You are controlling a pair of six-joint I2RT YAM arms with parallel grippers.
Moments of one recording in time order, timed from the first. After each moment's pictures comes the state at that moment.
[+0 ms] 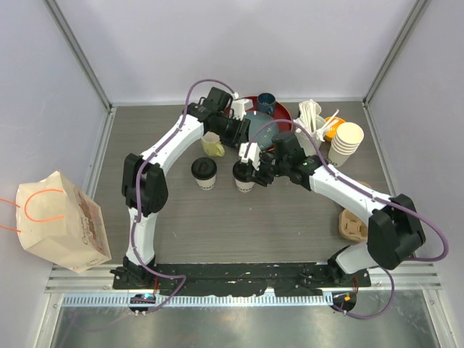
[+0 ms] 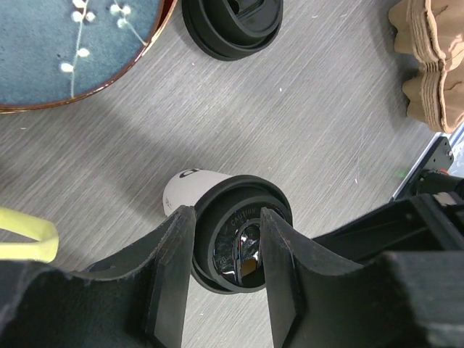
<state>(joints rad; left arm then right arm) -0.52 2.08 1.97 -0.81 0.55 -0.11 0.57 1.42 1.02 -0.26 -0.50 -0.62</state>
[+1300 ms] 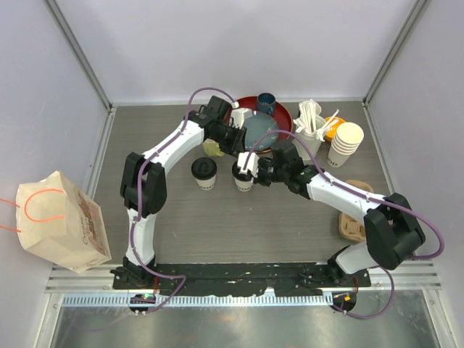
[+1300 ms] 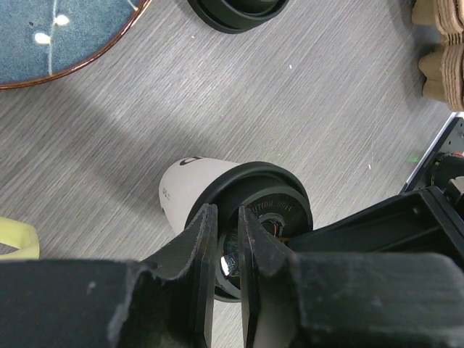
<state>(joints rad) -0.52 2.07 1.83 -0.74 0.57 -0.07 0.59 1.45 0.89 -0.05 -0.45 -0.75</state>
